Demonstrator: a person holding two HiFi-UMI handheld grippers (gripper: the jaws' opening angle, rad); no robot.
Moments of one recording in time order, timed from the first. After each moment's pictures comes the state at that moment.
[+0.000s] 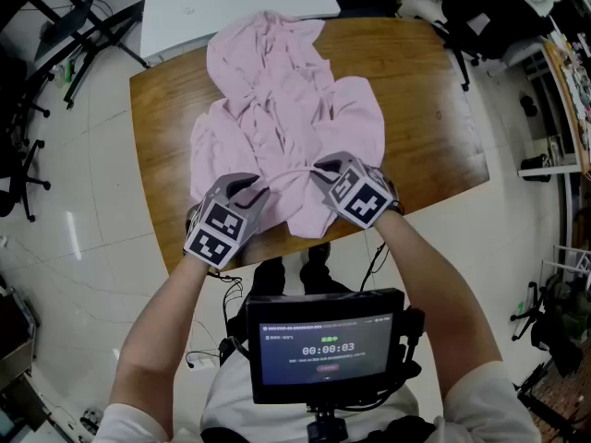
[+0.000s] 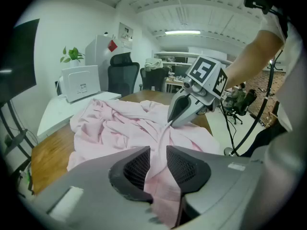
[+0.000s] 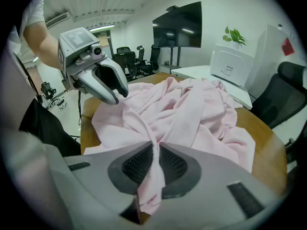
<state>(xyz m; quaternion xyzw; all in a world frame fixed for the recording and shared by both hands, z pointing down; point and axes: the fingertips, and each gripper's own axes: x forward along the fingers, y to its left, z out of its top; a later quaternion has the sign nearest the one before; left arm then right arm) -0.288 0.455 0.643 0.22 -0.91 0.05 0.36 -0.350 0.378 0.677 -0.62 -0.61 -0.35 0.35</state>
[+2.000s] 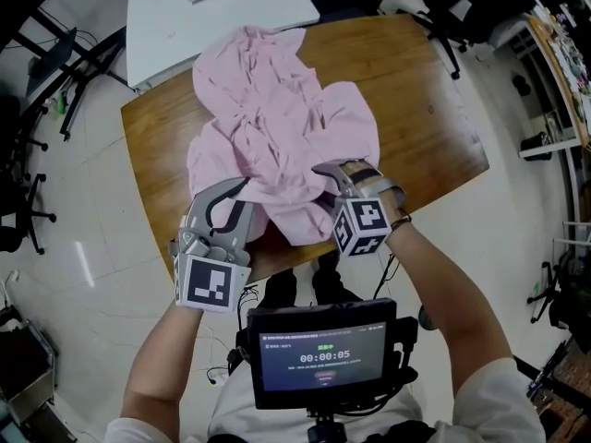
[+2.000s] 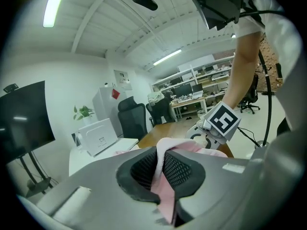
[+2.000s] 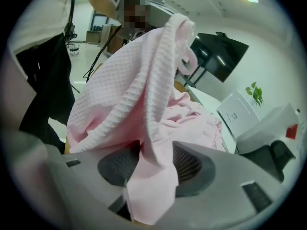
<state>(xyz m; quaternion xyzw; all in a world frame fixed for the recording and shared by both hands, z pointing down) -0.310 0.470 0.502 0.16 -0.96 0.17 0.15 -0.346 0.376 0.663 -0.63 -0.54 -0.54 0.12</state>
